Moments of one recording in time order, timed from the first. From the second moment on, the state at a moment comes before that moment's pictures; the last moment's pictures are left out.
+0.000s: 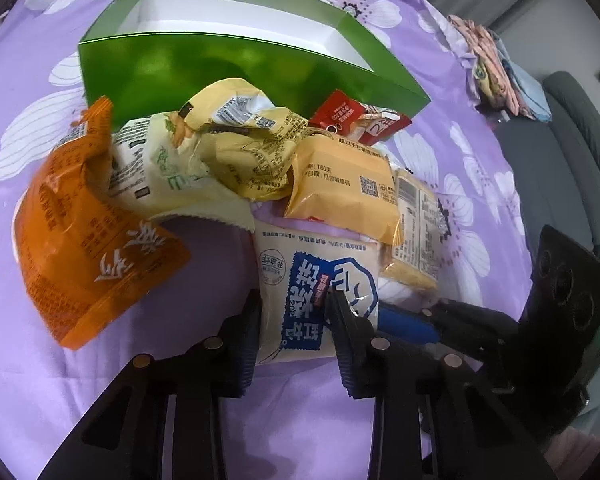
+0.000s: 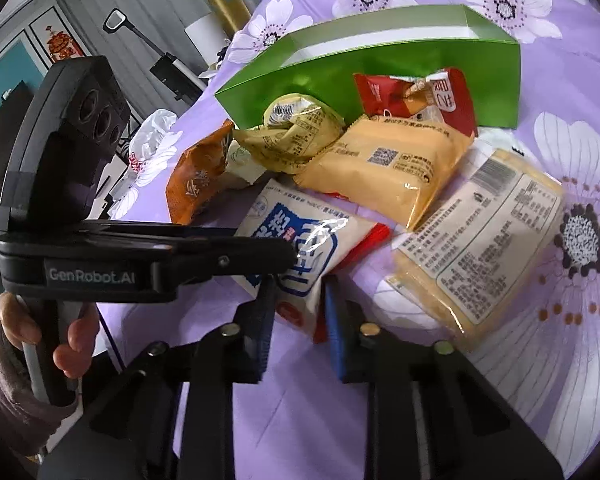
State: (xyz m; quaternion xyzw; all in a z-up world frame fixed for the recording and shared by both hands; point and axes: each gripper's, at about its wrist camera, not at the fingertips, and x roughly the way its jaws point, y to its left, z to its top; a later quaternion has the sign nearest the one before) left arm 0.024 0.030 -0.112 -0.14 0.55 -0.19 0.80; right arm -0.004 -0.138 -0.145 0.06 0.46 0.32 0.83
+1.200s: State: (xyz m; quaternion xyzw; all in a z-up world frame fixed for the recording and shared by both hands) left arm 0.015 0.000 -0.018 -0.07 0.44 -0.18 0.87; right arm -0.004 -0.153 -0.062 0.03 0.35 0.34 0.87
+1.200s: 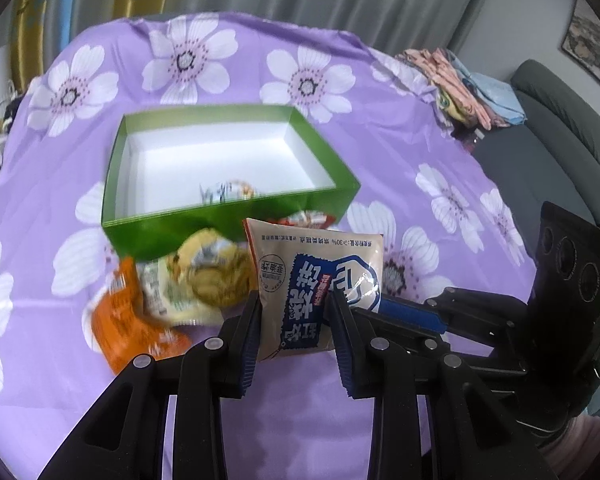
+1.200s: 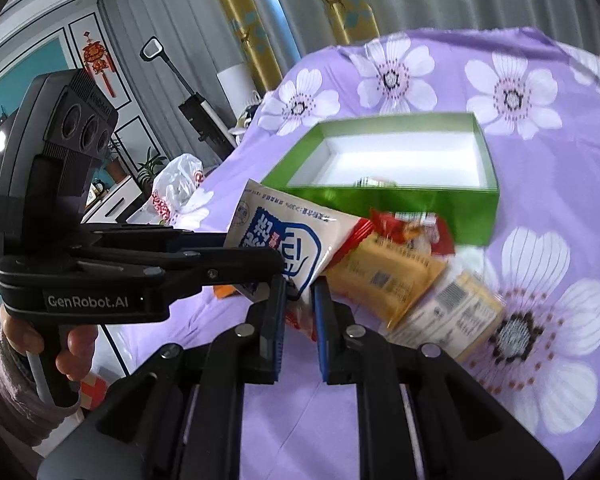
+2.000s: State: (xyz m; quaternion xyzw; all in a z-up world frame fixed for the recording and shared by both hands) left arm 0.127 0.019 -0.002 -0.11 0.43 -0.19 0.88; right arm 0.101 -0.141 -0.036 0.02 0.31 0.33 0.89
